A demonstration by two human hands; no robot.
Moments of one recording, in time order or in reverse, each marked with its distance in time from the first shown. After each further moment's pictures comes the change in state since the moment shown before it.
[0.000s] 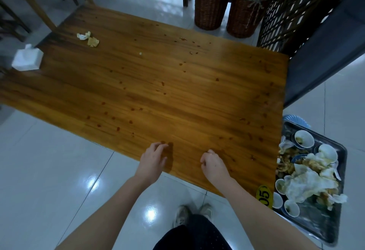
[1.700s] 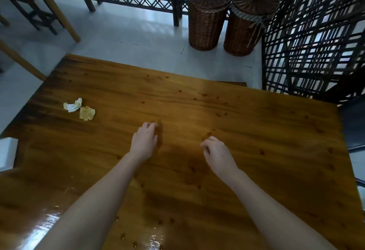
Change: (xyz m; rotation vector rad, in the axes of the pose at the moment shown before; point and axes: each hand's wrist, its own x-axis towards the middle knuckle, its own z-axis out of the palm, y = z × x) left_hand 0.396 -0.103 -0.197 0.180 0.096 0.044; right_hand 0.330 -0.134 -0.136 0.185 0.235 -0.049
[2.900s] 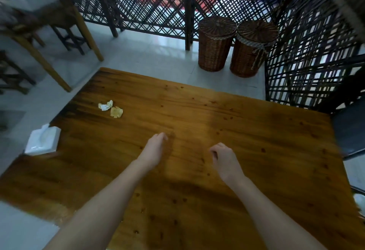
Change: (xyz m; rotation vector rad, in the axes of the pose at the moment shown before) left_hand -0.098 -0.006 -0.046 -0.215 -0.031 0.035; right_hand -0.075 -0.050 -0.013 0.001 0.103 0.032
